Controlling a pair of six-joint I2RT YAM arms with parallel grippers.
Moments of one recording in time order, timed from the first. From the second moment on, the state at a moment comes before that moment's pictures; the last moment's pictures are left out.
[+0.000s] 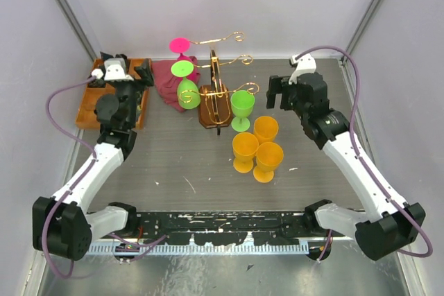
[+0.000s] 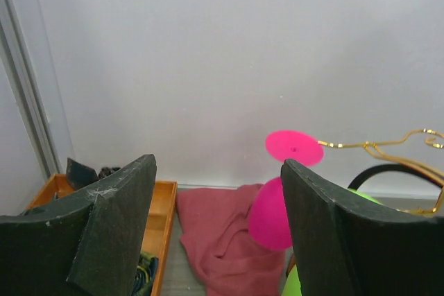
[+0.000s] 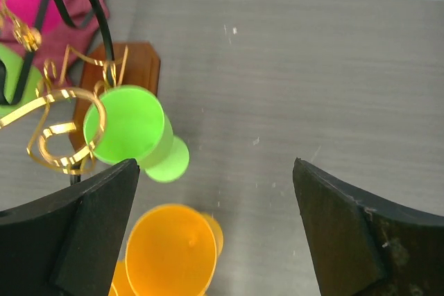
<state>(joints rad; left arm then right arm) -0.26 1.14 0.74 0.75 -0.24 -0.02 0.37 1.14 1.16 -0.36 0.18 0.14</state>
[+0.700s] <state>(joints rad) -0.26 1.15 1.01 0.42 -0.20 -0.11 0.37 1.21 1.02 -0.55 0.15 0.27</state>
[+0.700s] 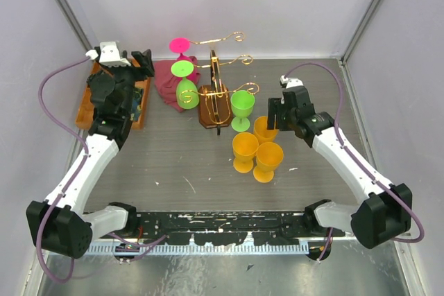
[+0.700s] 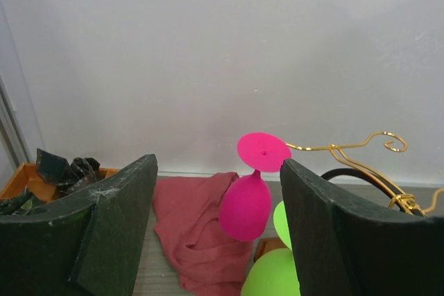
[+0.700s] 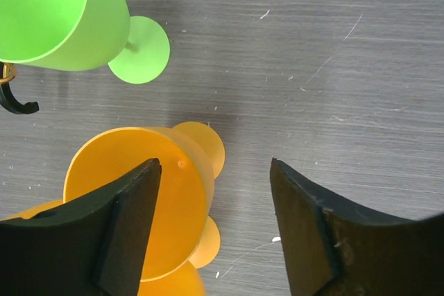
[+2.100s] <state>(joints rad) -0.26 1.26 1.44 -0.04 -0.17 -0.32 0.29 1.37 1.38 -0.55 0.69 -0.05</state>
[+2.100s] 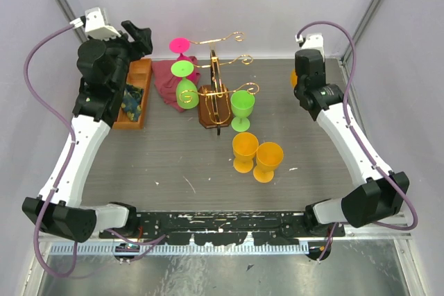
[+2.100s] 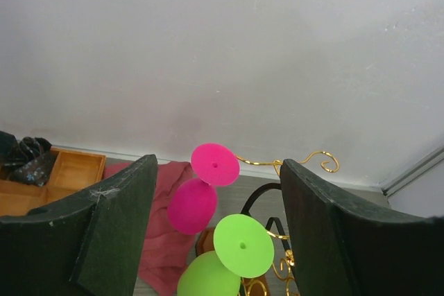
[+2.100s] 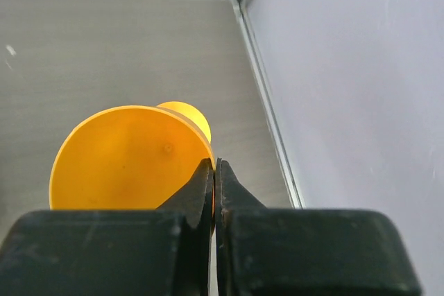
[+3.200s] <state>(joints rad) -0.26 1.15 1.35 -0.06 -0.43 -1.14 0.54 1.73 1.53 0.79 0.03 -0.23</state>
